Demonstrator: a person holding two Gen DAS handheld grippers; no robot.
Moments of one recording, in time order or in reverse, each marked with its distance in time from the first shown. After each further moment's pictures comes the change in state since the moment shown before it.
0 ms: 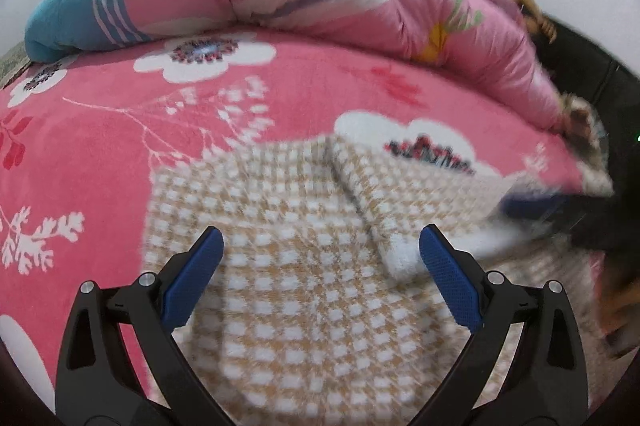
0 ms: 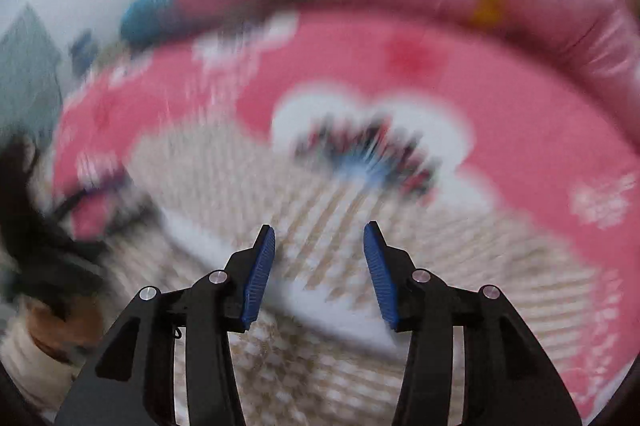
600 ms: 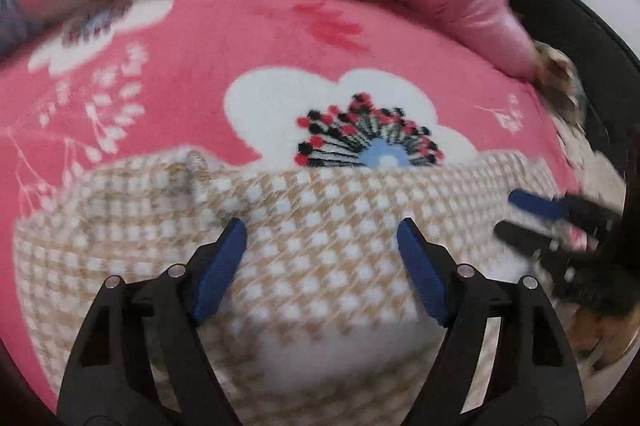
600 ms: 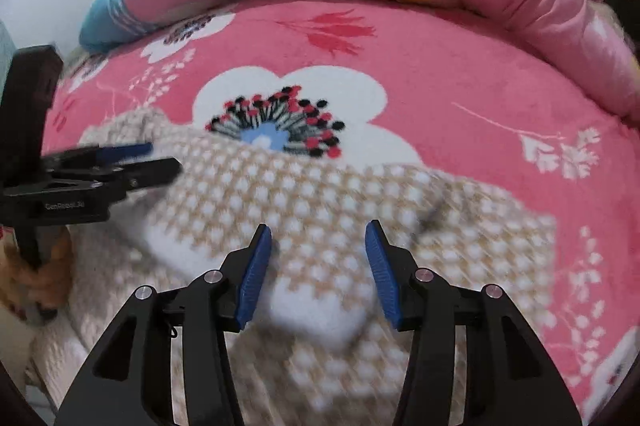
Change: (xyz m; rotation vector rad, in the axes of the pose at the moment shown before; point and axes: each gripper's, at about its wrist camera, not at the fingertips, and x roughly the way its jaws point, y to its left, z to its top) left arm 0.090 -0.053 0.026 0.132 0.251 -0.146; right arm -0.037 -0.061 -0.031 0.066 -0.073 -0.124
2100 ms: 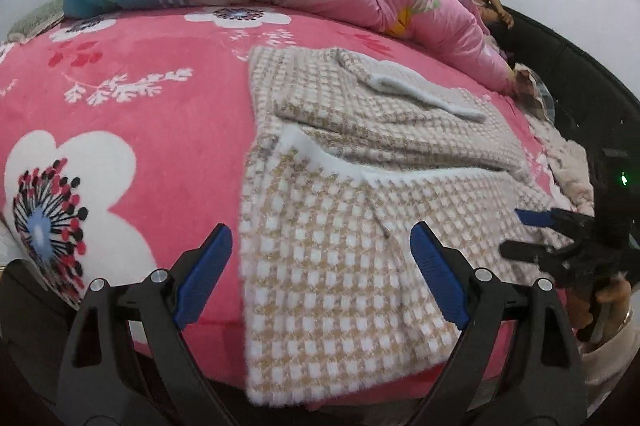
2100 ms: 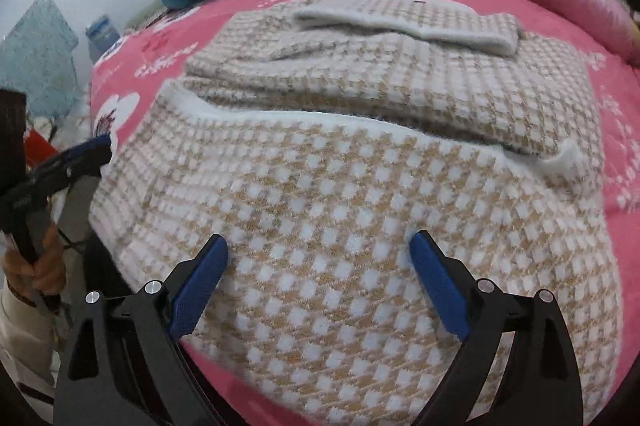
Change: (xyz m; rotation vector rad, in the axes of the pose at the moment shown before) left arm -0.193 0.053 -0.231 -0.130 -0.208 0.071; right arm -0.078 0.131 -0.173 -0.032 0.017 0.152
